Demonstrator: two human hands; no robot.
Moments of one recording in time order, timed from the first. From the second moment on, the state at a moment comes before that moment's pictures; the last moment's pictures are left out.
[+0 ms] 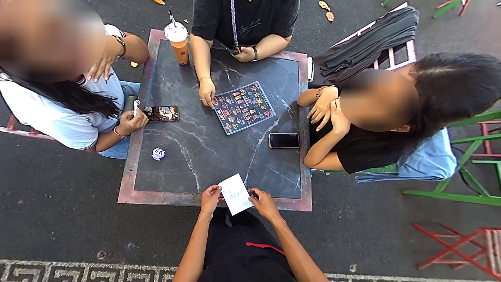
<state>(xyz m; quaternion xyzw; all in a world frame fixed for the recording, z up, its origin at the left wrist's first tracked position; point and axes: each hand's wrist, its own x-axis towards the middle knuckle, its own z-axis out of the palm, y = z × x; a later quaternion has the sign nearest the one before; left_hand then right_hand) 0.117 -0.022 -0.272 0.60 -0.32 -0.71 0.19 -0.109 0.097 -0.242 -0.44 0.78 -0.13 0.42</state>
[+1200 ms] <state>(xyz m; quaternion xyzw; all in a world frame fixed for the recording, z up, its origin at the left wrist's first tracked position) 0.051 -0.104 -0.291 0.69 -0.19 -0.55 0.43 -0.203 0.024 -0.234 -0.35 0.73 -0.32 0.49</state>
